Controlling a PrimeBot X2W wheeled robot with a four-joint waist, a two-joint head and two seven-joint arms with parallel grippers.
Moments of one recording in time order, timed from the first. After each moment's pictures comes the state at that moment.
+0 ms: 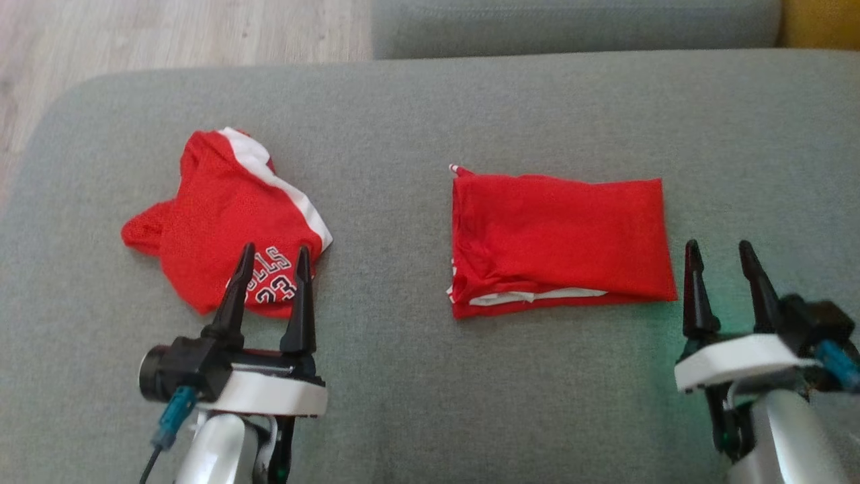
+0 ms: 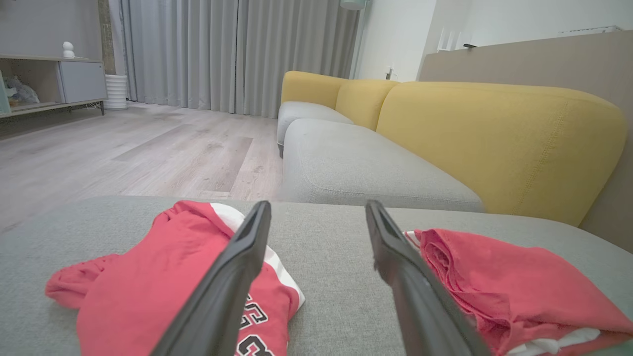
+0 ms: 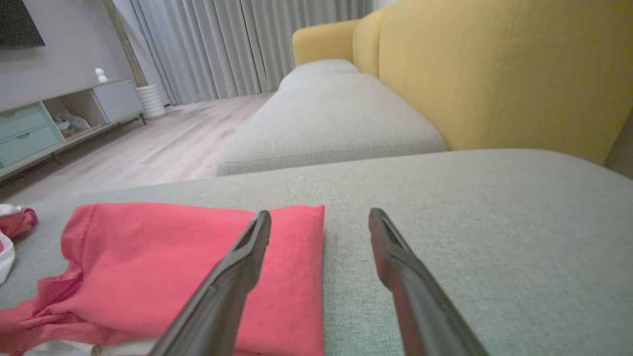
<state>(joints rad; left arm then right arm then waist) -0.14 0.05 -0.20 0.23 -0.24 -0.07 -0.25 -0.13 -0.05 -0.07 0.35 0.12 0.13 -0.24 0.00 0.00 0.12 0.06</state>
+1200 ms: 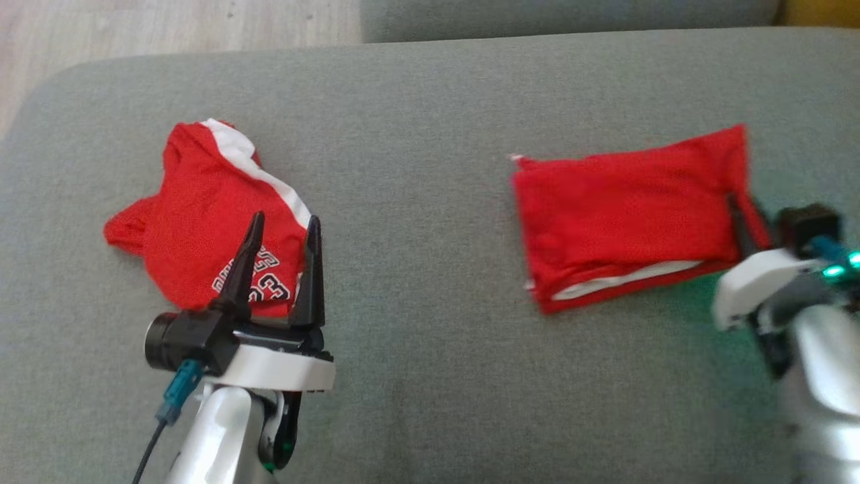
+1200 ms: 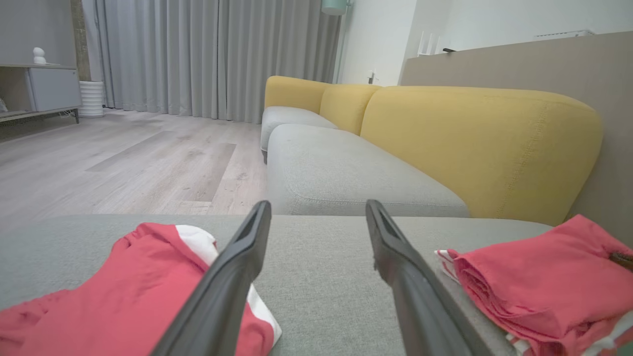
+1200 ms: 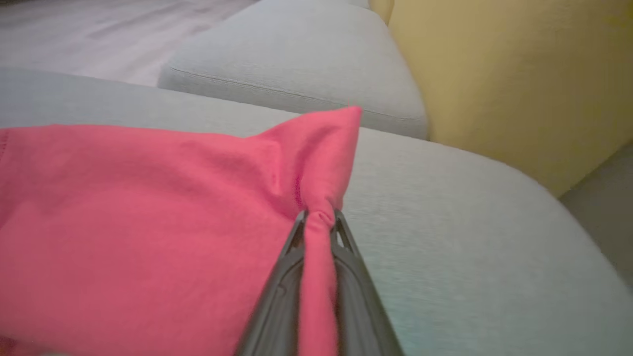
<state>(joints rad) -0.22 0.05 -0.23 0.24 -0.24 -0.08 -0.25 -0.42 -0.17 -0.06 0.65 -0.10 0.13 -0.08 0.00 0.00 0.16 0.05</state>
